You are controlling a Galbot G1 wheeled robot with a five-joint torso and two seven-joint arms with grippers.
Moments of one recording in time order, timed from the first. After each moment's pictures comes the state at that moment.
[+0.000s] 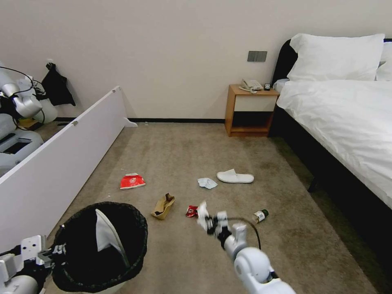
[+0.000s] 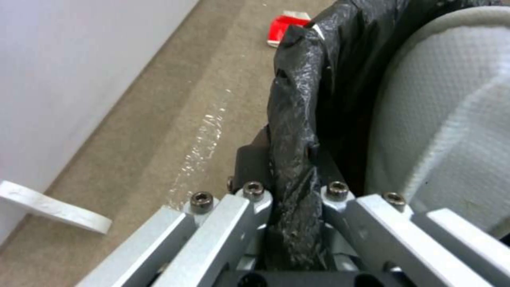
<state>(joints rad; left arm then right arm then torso) 1.73 -1.20 -1.01 -2.35 -0.79 0.74 -0.28 -1.06 1.33 0.14 1.78 0.51 -0.25 -0.04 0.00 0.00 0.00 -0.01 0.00</state>
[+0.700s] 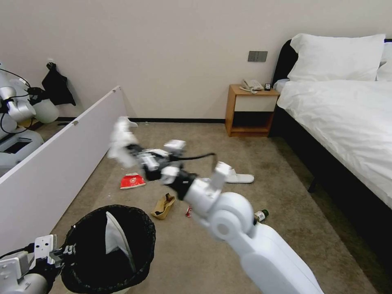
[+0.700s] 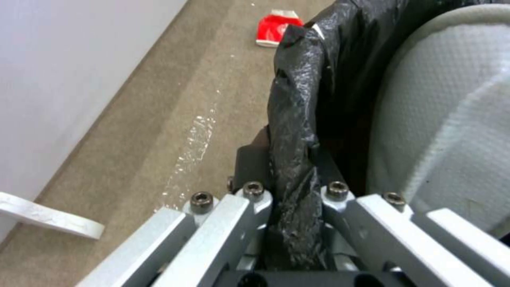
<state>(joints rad) 1.74 -1.18 -1.00 -2.37 -0.79 0.74 -0.28 -0.53 1.34 -0.34 1.96 0.95 -0.22 -0.13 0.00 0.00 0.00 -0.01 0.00</state>
